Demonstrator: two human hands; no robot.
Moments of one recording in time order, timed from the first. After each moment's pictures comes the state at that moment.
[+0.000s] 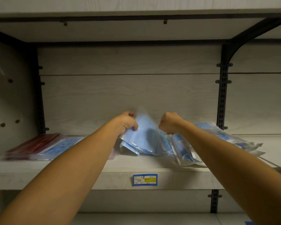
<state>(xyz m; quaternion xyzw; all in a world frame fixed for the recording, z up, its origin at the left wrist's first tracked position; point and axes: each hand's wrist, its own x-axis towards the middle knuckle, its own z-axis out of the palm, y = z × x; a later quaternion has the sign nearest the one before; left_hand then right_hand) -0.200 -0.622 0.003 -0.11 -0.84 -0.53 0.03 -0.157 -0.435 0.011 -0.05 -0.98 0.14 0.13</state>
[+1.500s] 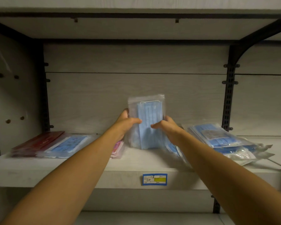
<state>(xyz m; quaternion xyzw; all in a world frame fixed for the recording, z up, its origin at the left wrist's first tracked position) -0.214 -0.650 -0.021 -0.19 -0.69 -0.70 0.08 -0.177 -0.465 -0.034 0.07 -0.74 0.66 0.14</state>
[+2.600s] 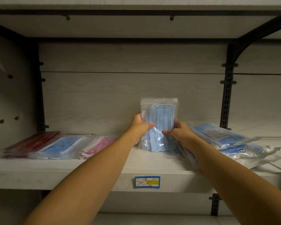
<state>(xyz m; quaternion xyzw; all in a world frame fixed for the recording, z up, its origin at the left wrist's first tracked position) -0.217 -0.581 -0.036 -0.19 -0.70 -0.68 0.08 -0.173 -0.405 -0.053 0.03 -0.76 0.63 0.18</state>
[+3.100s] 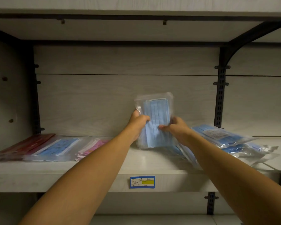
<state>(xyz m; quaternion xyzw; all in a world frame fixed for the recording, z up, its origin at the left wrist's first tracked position) -0.195 -0.568 -0.011 -0.18 -0.66 -0.73 0.07 -0.157 -0.402 -0.028 0.04 -0.76 0.62 0.18</state>
